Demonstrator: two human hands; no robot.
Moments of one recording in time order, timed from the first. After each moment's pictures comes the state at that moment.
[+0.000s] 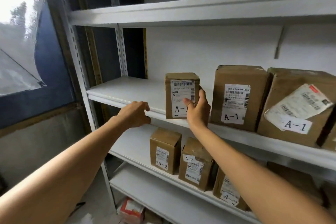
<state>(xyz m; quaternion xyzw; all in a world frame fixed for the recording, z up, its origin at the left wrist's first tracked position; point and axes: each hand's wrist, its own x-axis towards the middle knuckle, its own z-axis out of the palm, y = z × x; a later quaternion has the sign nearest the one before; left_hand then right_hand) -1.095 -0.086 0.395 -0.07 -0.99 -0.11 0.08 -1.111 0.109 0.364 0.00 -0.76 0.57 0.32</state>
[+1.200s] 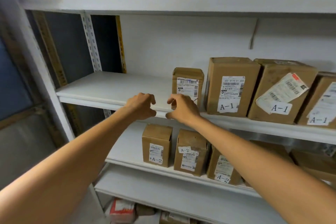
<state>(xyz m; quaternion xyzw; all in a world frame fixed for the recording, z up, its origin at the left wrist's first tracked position) -1.142 -0.090 0.403 -0.20 -0.97 -0.09 0.06 -1.115 0.072 0.373 0.04 -0.95 0.26 0.16</state>
